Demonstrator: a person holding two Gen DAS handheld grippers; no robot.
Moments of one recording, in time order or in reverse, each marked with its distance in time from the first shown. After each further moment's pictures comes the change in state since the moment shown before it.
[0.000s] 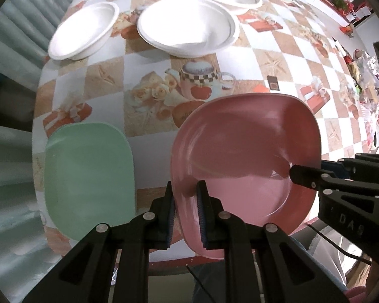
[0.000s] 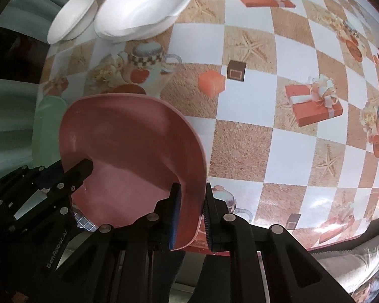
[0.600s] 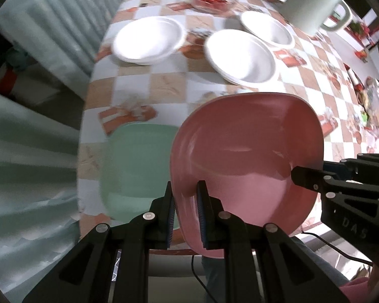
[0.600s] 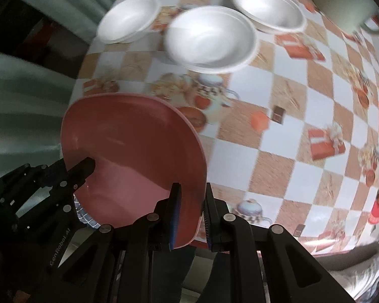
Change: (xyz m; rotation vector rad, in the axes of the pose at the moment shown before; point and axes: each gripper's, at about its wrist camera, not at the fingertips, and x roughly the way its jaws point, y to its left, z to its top) left arm -0.040 0.065 -0.014 -0.129 -0.077 0.059; right arm -0.048 0.070 0.010 -0.162 -0.055 0.003
